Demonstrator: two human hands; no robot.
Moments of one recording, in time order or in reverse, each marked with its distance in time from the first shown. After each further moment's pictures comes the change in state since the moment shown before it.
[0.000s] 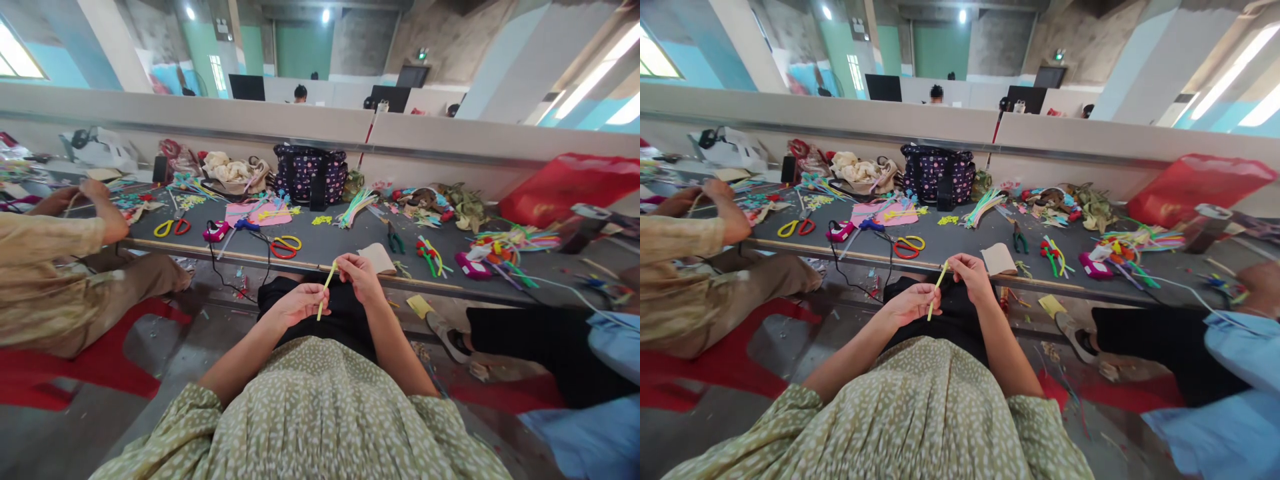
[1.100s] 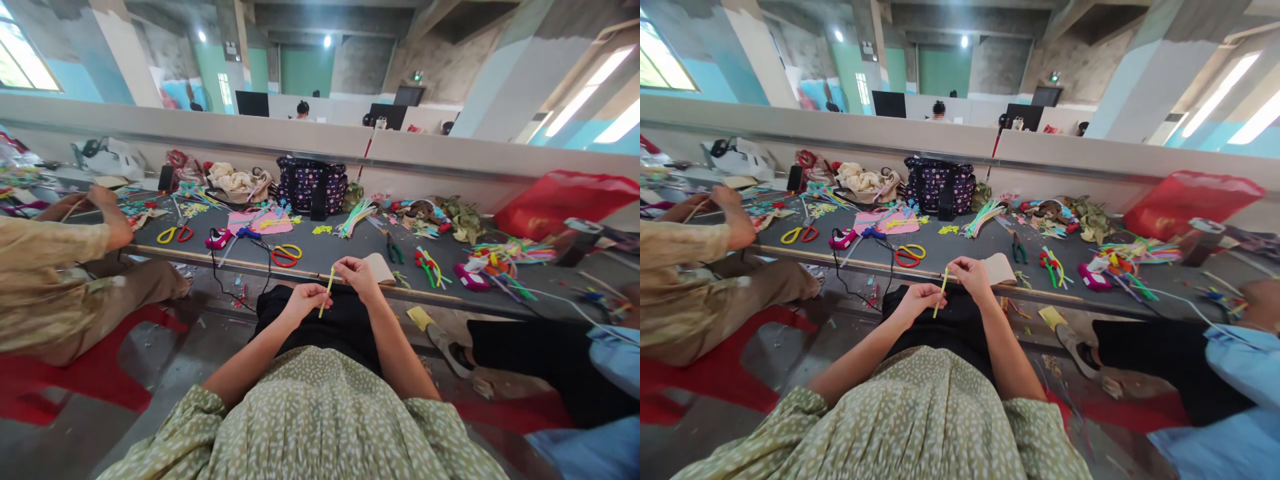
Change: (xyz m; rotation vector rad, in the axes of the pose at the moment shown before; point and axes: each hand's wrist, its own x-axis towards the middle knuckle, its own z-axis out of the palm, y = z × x) left_hand 0.023 -0.007 0.000 0.403 0.275 0.292; right_hand 0.021 -0.004 -0.007 -0.314 -0.016 -0.100
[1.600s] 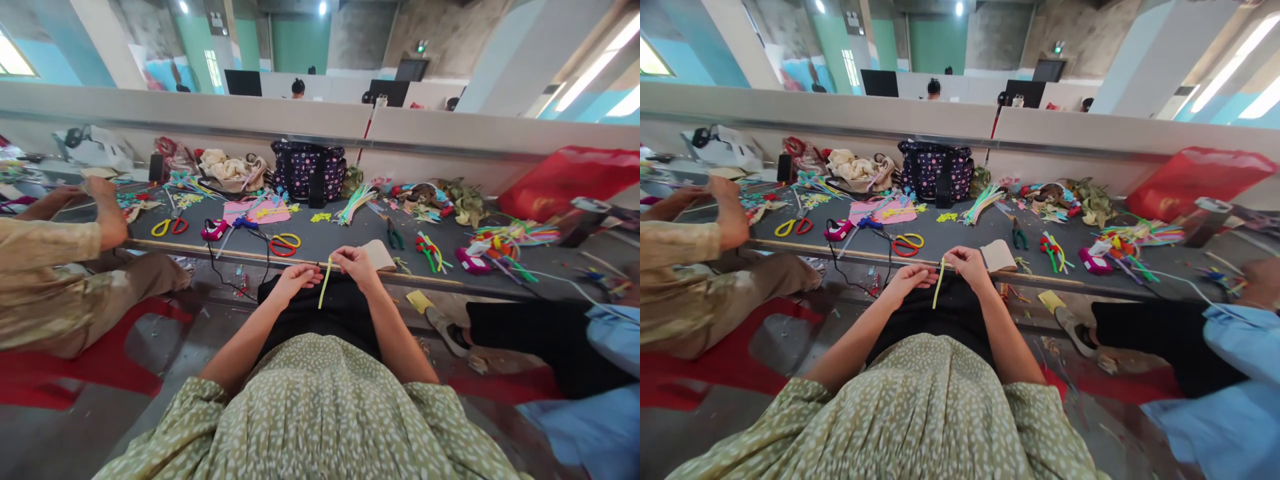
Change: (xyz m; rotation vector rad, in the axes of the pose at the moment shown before) left_hand 0.002 0.024 -0.025 0.075 0.019 -0.018; right_hand -0.005 -0.005 0.003 -0.005 -0.017 0.012
